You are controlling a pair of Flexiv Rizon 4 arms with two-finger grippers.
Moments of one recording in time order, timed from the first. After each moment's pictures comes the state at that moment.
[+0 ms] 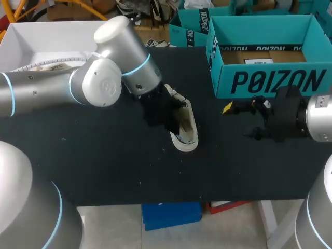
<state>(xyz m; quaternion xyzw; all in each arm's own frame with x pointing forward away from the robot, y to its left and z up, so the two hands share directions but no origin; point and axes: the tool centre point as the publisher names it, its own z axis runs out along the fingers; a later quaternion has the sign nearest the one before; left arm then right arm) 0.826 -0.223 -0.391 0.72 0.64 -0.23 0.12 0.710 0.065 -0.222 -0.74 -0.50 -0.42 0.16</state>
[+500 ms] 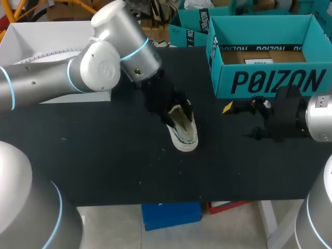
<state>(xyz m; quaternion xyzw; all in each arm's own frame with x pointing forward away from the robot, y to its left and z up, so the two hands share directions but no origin) 0.826 -0.236 -0.343 0.73 0.61 -0.28 0.12 0.710 0.065 -0.222 -0.74 -0.50 -0.42 0.16</state>
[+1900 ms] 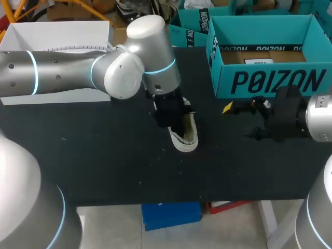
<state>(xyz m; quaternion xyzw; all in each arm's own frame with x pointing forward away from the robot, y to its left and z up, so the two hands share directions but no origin) 0.834 -0.232 -0.420 0.77 0.61 -0.15 0.05 0.710 0.065 -0.222 -0.74 -0.50 -0.42 0.16</state>
